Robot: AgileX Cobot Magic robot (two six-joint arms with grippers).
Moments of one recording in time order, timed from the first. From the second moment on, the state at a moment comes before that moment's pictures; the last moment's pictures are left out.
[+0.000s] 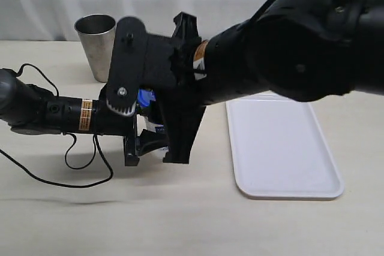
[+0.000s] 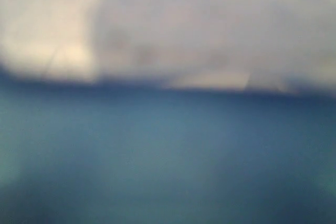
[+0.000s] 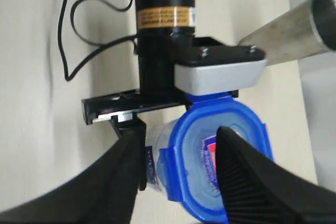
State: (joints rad) left arm -0.23 2.21 -0.99 1.34 -1.12 -0.34; right arm 0.87 1.55 -1.18 -0.12 0.50 -0.69
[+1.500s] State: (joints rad) left arm -0.23 2.21 -0.99 1.33 -1.11 0.14; right arm 0.72 1.95 -1.74 0.04 1.13 -0.72
